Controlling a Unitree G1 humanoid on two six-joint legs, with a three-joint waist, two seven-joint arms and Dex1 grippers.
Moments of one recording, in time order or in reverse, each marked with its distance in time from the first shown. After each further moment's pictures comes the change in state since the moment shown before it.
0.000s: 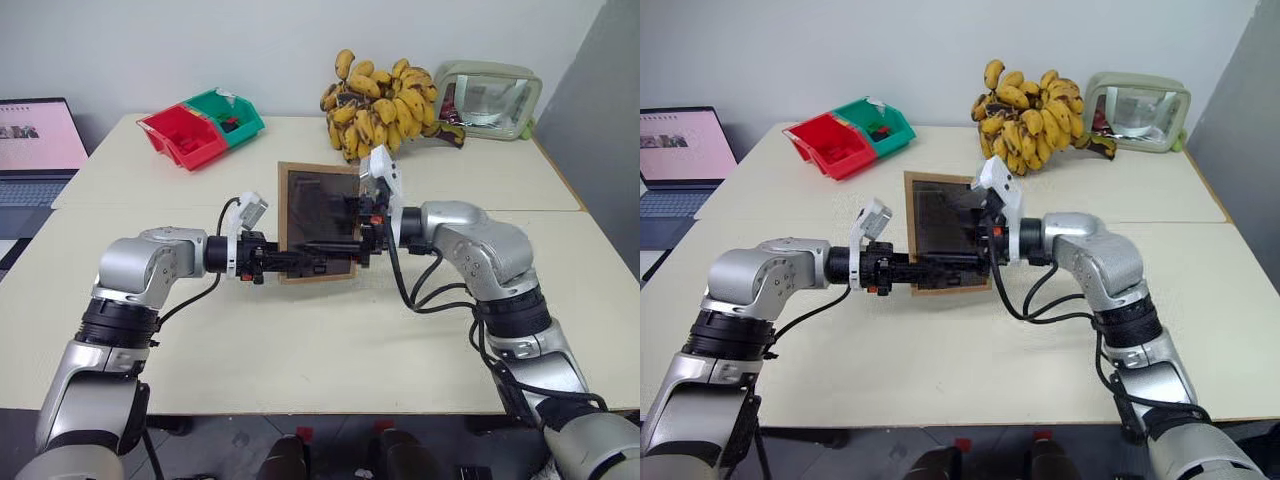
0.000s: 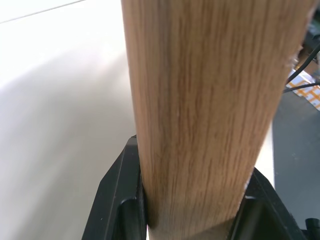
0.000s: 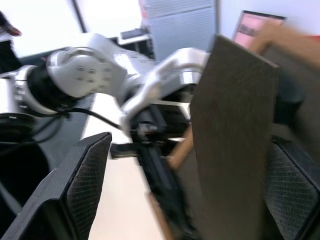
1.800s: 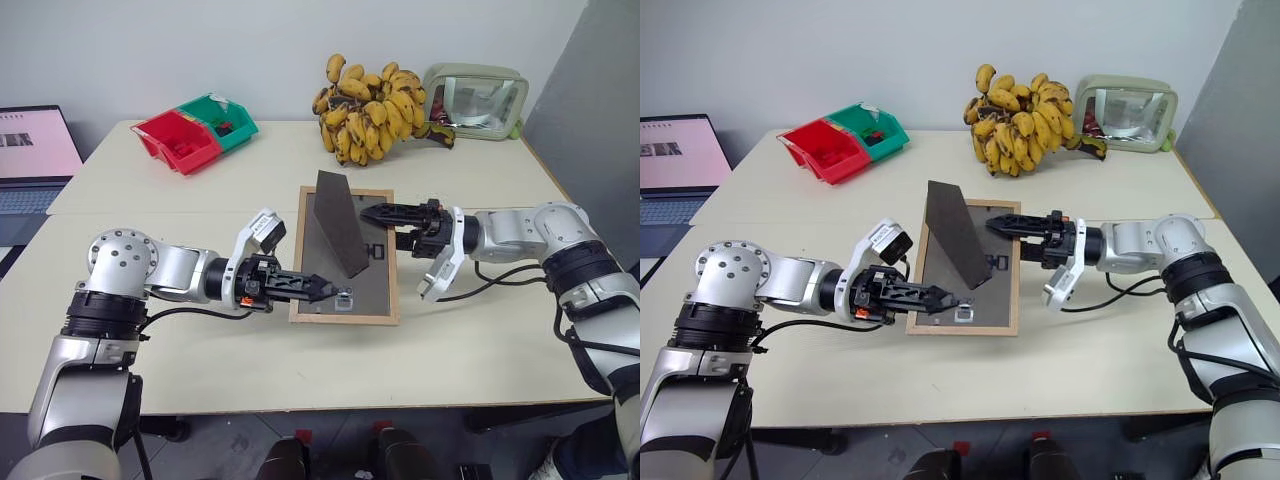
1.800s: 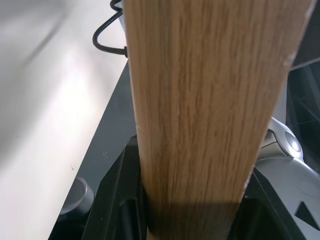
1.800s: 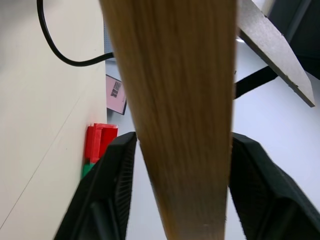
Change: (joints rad) left arm -0.011 0.027 0.047 0.059 -0.992 0.693 0.527; right arm -0.214 -0.403 0.311 0.790 -1.714 -2.116 -1.515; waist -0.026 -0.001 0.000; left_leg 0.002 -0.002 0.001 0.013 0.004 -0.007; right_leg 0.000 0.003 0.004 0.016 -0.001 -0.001
